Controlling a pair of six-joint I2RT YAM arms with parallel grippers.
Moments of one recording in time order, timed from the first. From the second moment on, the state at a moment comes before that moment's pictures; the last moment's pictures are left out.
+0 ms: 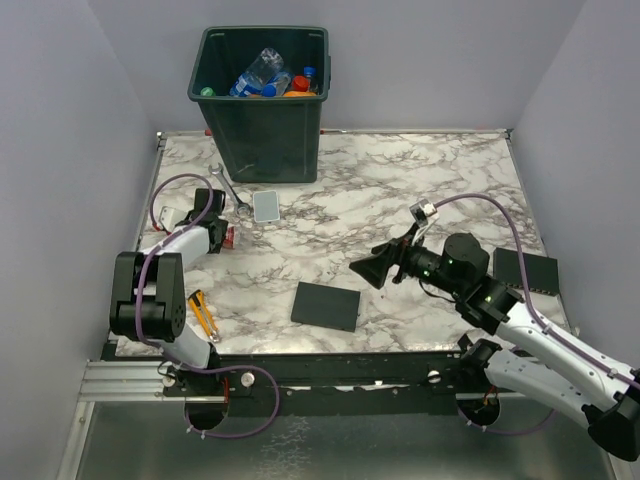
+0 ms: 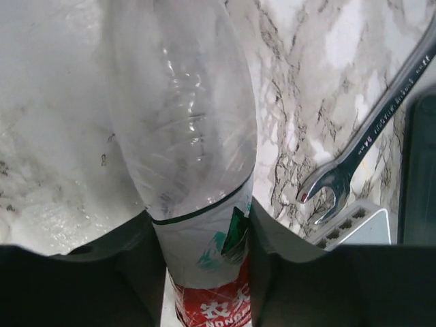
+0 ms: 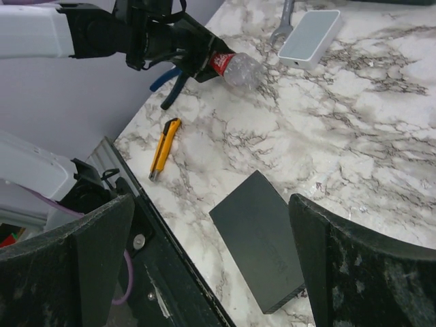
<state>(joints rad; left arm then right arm) -0.04 1.60 0.86 -0.27 -0.41 -1.33 0.74 0.80 0.59 0.06 -0.22 0.52</state>
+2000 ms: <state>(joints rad) -0.27 0.70 1.02 -0.09 -0.09 -0.73 0.78 1.64 1.78 -0.01 -0.24 0.38</state>
